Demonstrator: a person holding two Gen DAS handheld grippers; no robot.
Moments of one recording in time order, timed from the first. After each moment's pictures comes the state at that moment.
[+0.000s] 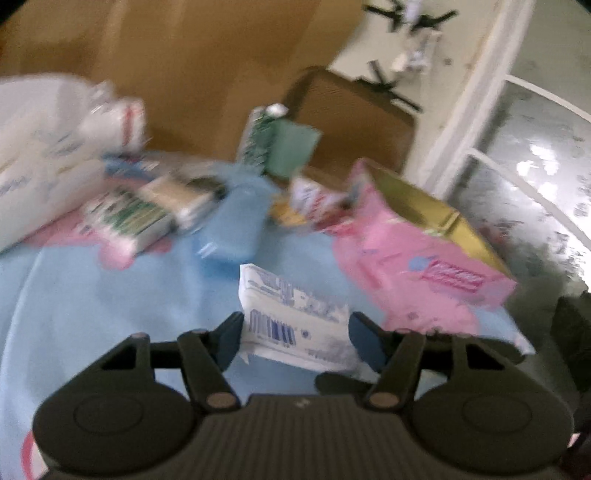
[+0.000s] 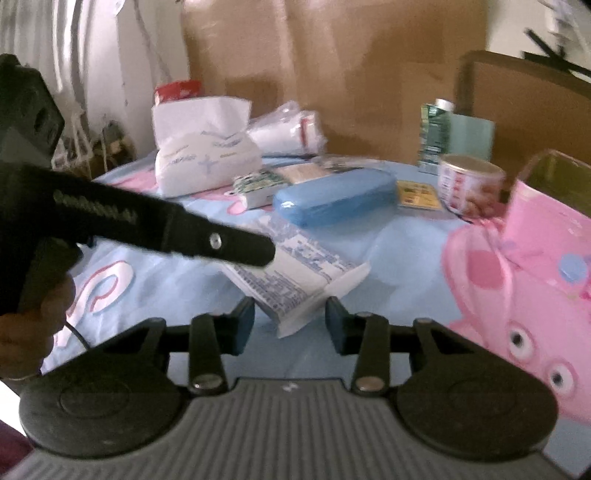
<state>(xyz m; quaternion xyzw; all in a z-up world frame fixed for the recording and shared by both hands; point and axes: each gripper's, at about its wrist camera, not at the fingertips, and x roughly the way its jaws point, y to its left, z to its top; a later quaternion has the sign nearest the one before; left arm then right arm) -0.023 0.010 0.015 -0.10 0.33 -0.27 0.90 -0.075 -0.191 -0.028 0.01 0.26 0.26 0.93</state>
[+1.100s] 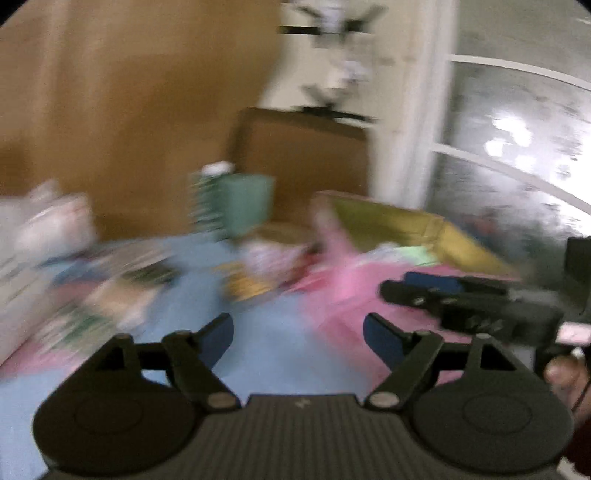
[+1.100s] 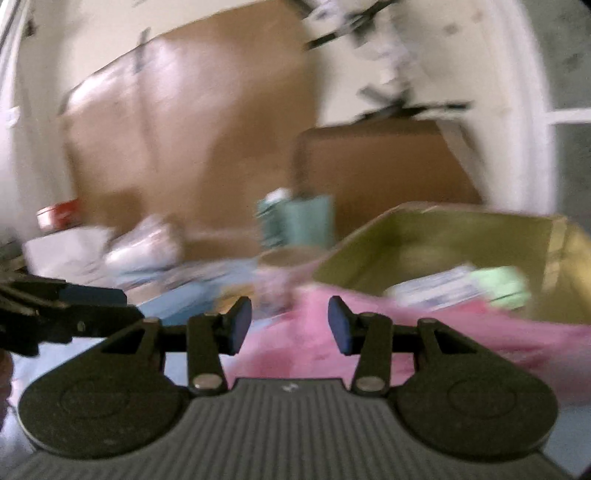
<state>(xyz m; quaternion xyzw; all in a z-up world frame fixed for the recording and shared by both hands) -0.008 -0.021 0.027 -0.02 0.26 -0.27 0.93 -0.035 -0.271 -0.003 0.08 0.16 0.15 0.97</state>
